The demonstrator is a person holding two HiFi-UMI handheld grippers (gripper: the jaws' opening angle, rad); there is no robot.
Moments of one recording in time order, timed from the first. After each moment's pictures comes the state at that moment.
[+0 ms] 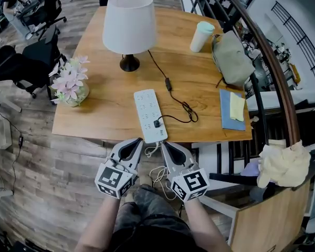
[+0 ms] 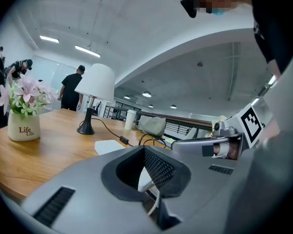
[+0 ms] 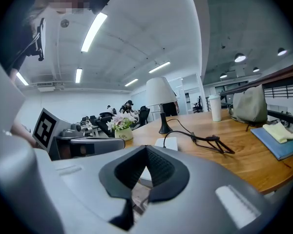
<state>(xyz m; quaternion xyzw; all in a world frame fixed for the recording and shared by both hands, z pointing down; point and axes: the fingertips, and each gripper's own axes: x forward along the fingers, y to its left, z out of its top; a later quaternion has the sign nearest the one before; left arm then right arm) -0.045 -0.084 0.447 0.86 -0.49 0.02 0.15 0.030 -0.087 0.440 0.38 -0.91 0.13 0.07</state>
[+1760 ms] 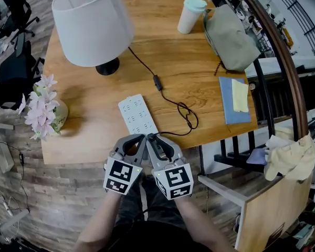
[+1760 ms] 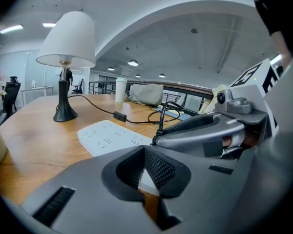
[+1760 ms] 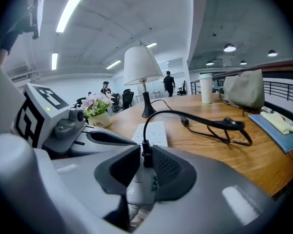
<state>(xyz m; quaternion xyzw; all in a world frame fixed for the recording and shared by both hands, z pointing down) -0.019 -0.167 0.522 0.87 -0.40 0.21 0.18 0.002 -0.161 0.503 0.45 -0.86 0.20 0.16</state>
